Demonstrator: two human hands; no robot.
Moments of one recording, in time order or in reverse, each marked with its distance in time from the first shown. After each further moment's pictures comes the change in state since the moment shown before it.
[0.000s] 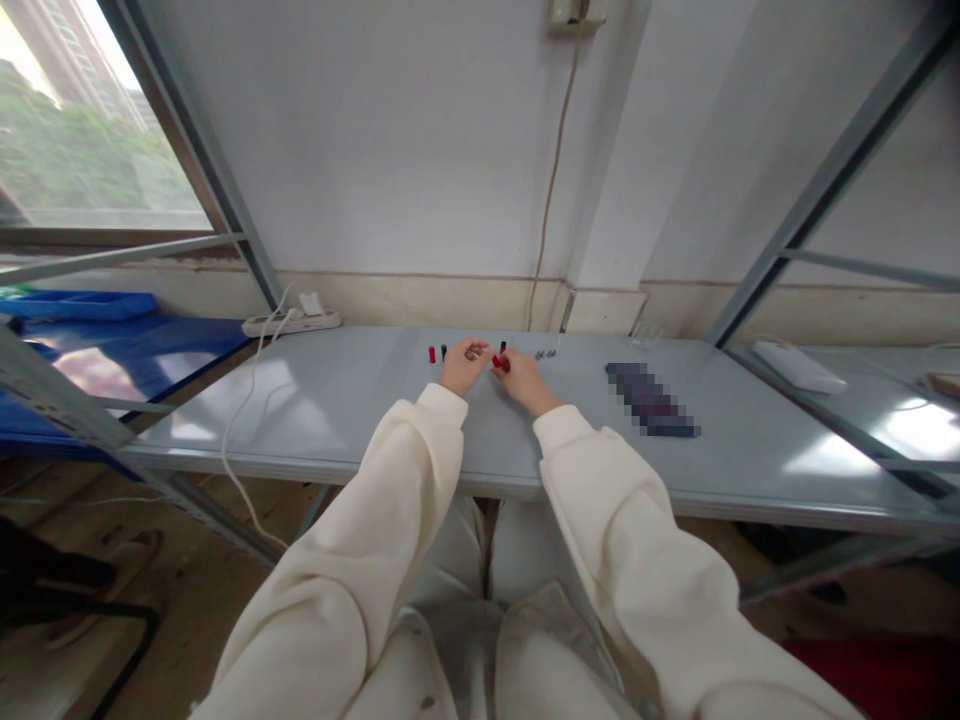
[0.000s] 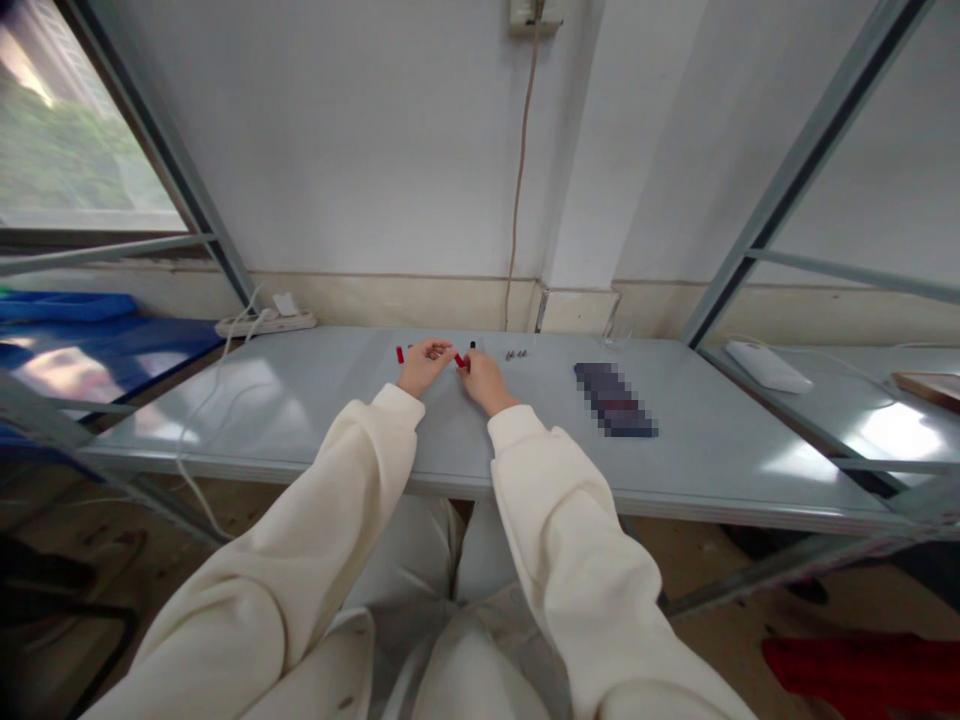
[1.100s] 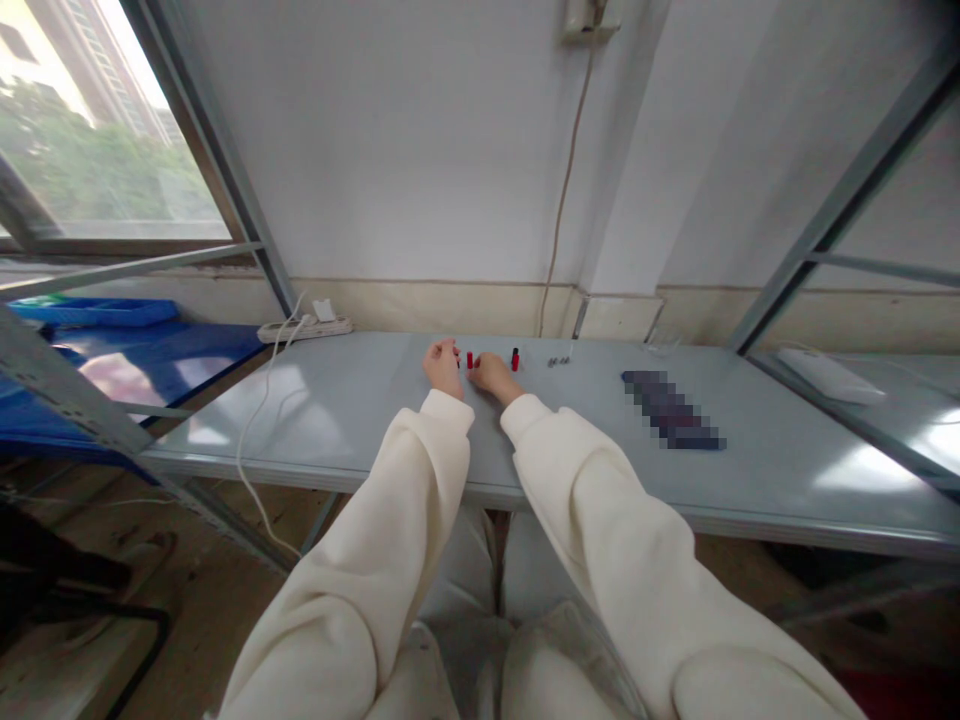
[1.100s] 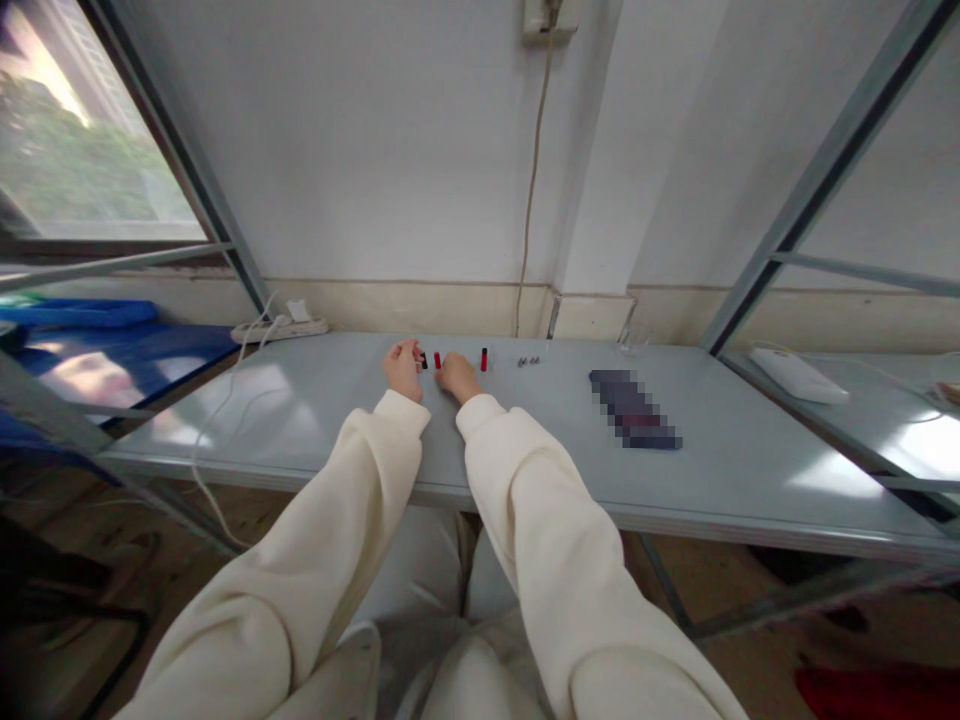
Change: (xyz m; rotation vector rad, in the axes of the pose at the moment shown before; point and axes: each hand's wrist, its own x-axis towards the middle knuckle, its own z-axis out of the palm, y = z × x) left_hand 0.012 0.003 -0.022 -0.452 0.597 -0.367; right_hand 0.050 -0.046 0.048 -0.033 -0.209 0.174
